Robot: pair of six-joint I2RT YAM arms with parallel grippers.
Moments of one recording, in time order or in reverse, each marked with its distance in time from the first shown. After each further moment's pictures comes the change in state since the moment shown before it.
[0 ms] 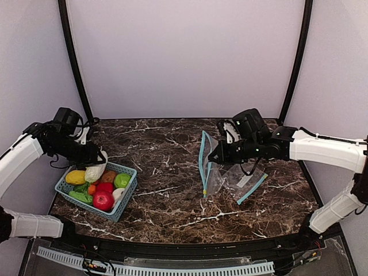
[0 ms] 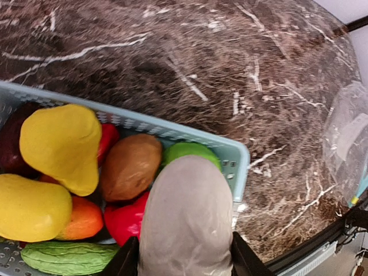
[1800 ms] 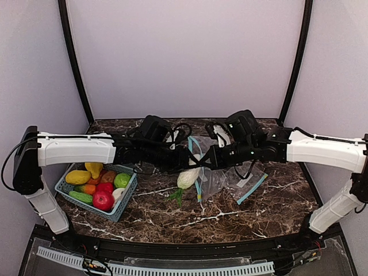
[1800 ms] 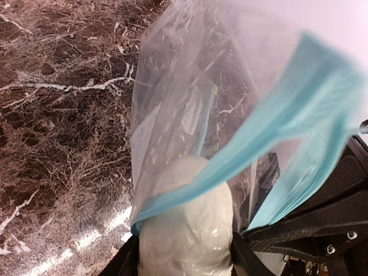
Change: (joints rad) left arm -0.709 0.595 0.219 0.778 0.084 -0.507; right arm 0.090 0.025 0.050 -0.014 -0.011 -0.061
